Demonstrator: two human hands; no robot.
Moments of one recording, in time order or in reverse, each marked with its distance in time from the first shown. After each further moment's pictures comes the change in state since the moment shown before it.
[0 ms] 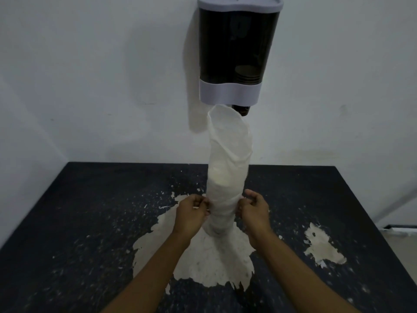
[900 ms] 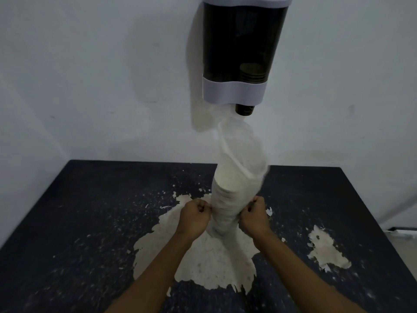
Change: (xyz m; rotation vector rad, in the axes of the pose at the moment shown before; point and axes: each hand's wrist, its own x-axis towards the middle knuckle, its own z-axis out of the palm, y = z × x) left_hand 0.008 -0.007 0.004 0.181 -0.042 -0.032; right_hand 0.025 0.024 -0.004 -0.357 -0.089 -0.080
